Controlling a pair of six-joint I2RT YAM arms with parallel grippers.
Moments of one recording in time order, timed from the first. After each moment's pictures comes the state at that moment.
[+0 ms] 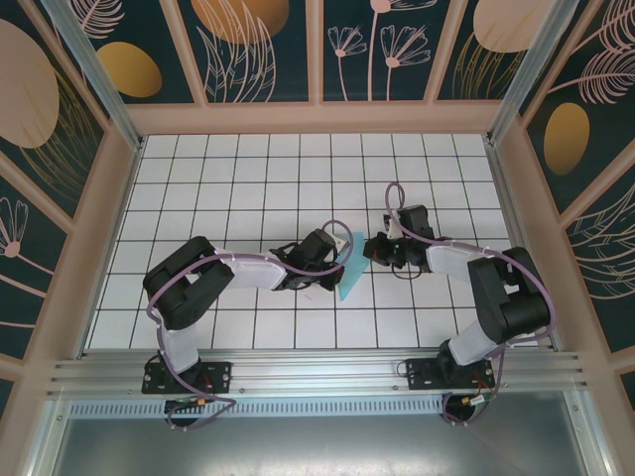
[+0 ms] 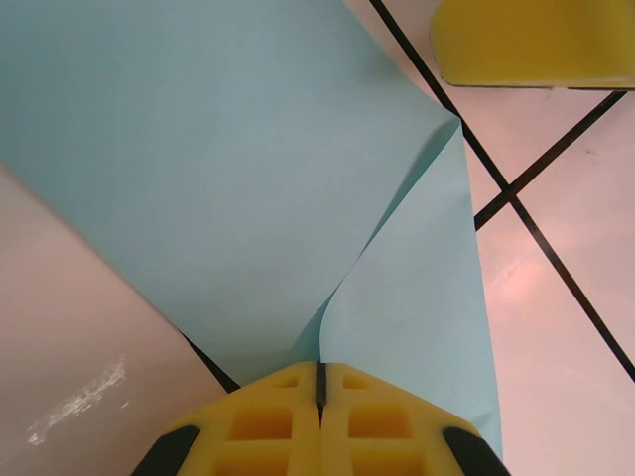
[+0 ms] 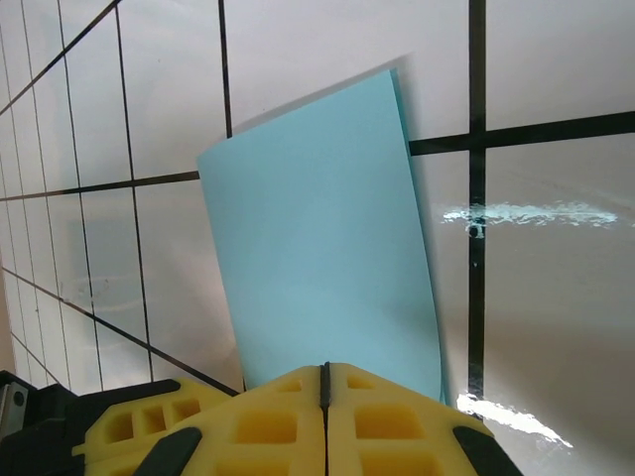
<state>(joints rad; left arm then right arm) -0.90 1.88 0.94 0.07 0.13 -0.39 0.33 1.56 0.65 -0.01 -0.53 0.62</state>
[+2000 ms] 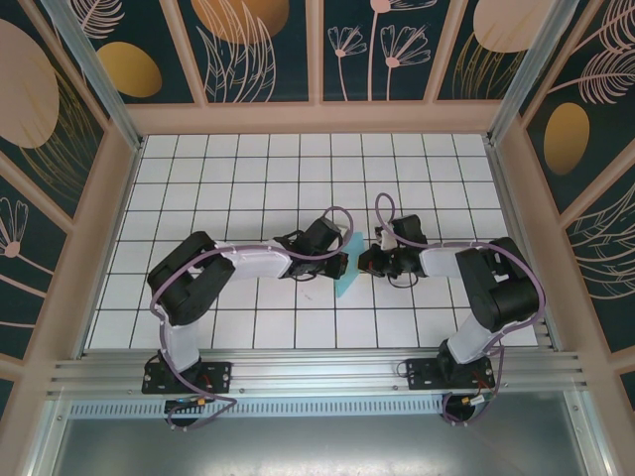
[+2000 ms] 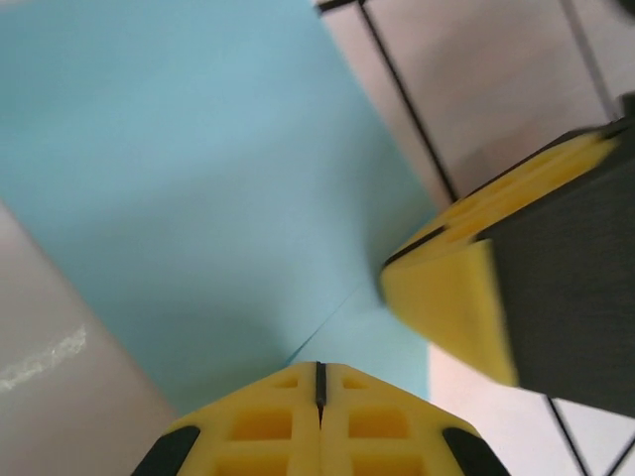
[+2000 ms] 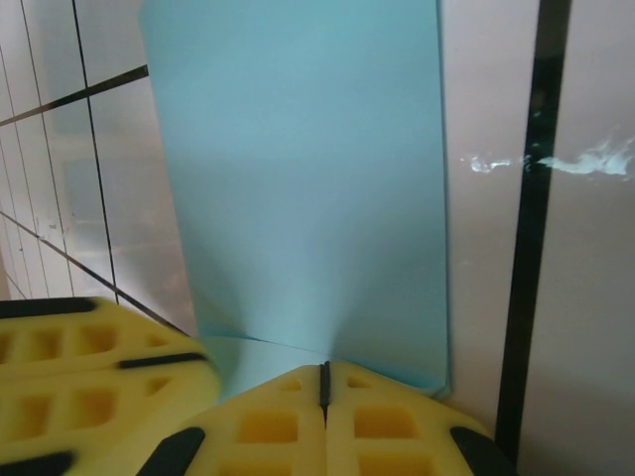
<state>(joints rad) -0.87 1.92 1.07 -0.06 0.17 -0.53 0.36 1.64 0.60 0.04 -0.61 0.59</state>
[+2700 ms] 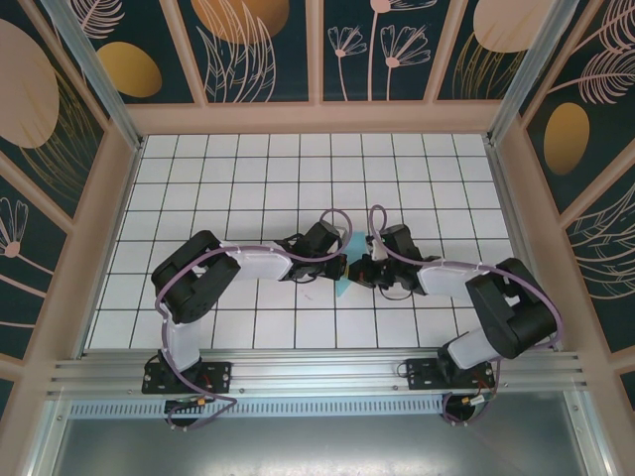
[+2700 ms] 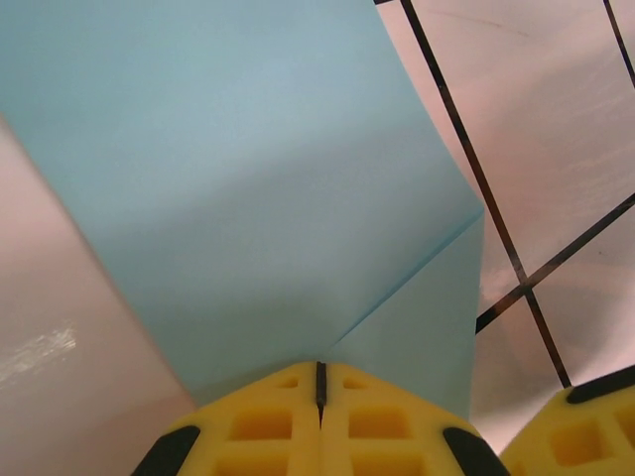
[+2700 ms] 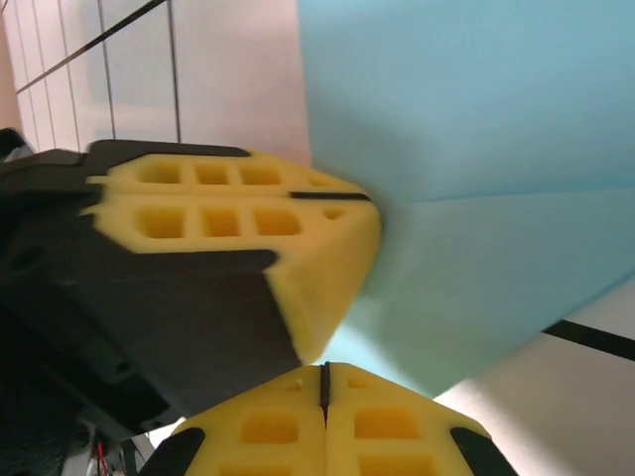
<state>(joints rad) -0.87 1.93 1.04 0.00 0.15 -0.56 0.52 1.48 0.50 0.10 -0.55 0.76</state>
